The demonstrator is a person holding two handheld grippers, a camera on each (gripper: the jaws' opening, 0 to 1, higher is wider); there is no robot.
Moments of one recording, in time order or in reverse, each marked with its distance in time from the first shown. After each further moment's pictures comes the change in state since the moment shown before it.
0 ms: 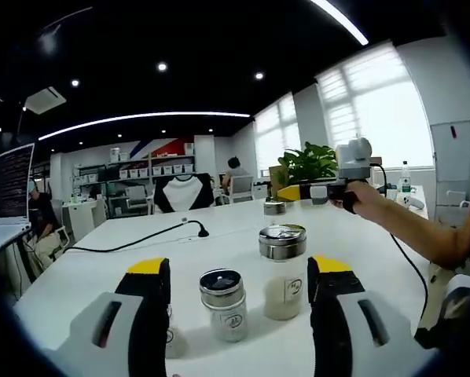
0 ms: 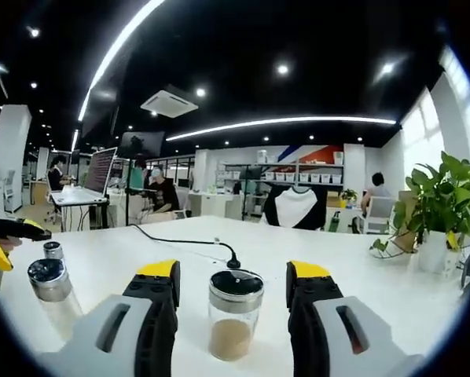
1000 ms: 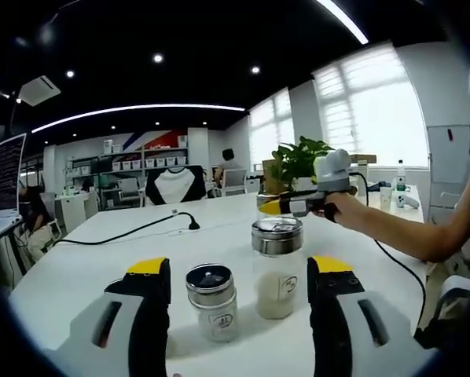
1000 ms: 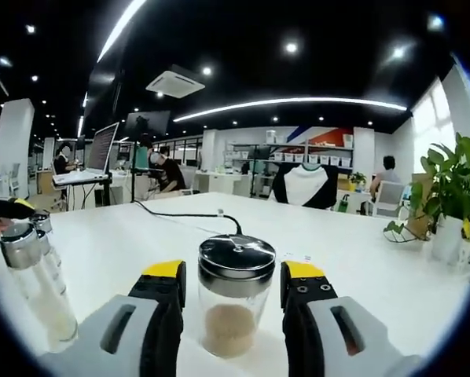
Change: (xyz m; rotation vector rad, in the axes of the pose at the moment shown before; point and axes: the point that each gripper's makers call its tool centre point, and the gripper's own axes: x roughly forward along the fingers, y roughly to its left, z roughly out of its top) left arm 0.016 -0.011 -0.017 -0.027 0.049 -0.045; right arm 0.030 -0.003 -0.048 -0.010 0.106 0.041
